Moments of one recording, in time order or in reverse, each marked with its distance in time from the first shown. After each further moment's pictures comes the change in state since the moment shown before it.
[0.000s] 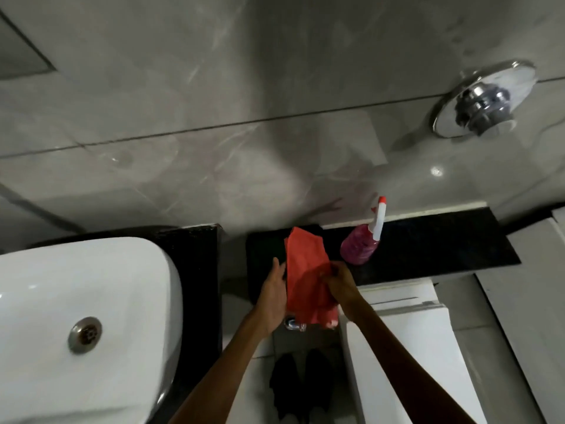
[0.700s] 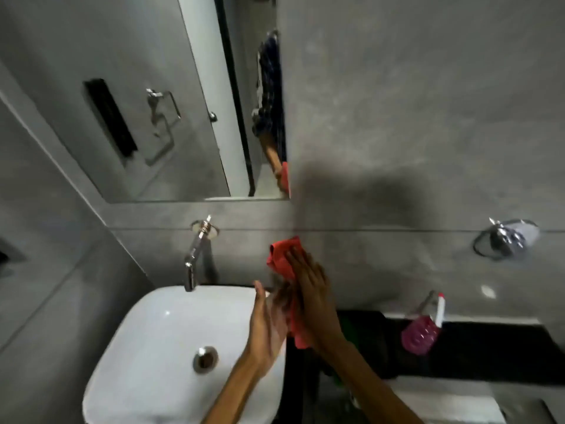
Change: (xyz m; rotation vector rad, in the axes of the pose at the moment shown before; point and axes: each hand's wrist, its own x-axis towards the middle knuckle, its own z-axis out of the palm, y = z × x) left_hand -0.270 0.156 -0.072 -0.258 -0.048 0.575; right_hand -0.256 -0.208 0.152 -0.475 0.102 -1.288
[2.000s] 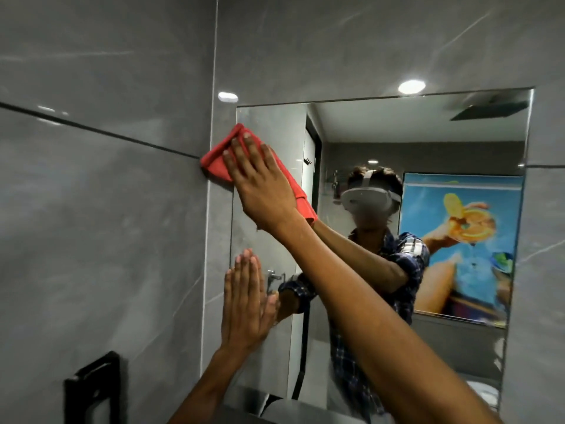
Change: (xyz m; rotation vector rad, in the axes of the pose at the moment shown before) left_hand 0.136 0.496 -0.105 1.536 0.761 1.631; right_hand 0.488 -0.480 0.010 -0.904 0.530 -0.940
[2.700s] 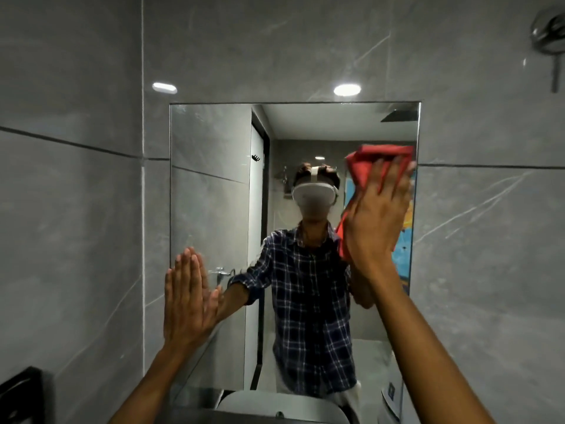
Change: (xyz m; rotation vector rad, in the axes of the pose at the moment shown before) left_hand 0.000 0.003 -0.004 -0.017 0.006 0.017; right_hand -0.202 0.149 -0.062 -0.166 0.236 0.891
